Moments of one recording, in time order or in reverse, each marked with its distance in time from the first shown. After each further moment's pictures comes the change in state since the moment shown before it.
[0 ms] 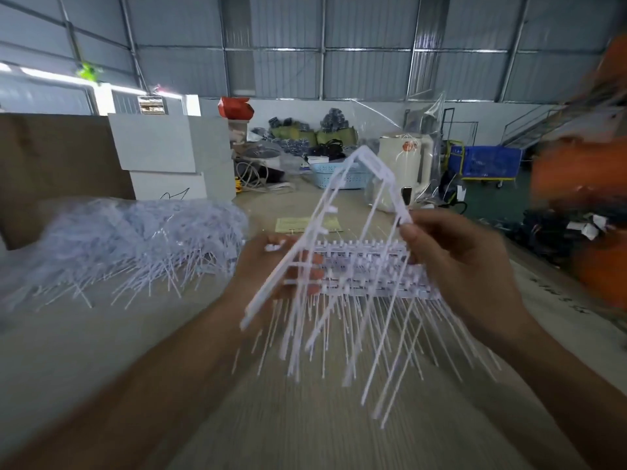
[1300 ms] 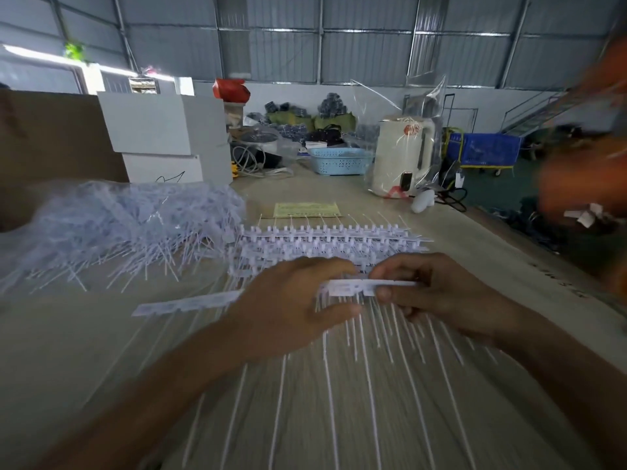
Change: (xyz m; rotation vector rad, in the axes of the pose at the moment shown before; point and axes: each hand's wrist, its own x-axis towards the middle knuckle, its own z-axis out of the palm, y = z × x) left_hand -0.039 -0.027 0.002 1.180 -0.271 0.667; right_hand -0.019 0.050 -0.011 0.164 -0.565 0.435
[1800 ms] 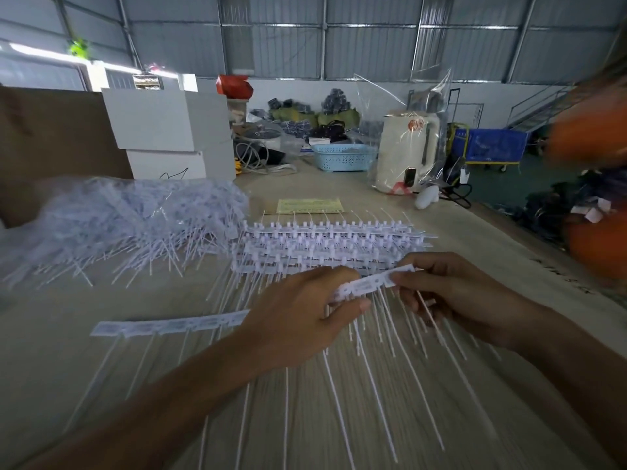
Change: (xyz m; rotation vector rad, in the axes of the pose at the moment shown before) left_hand -0.005 0.009 0.020 -0.001 0.025 -0.025; right_hand -0.008 -0.005 -0.002 0.143 0.037 0.191
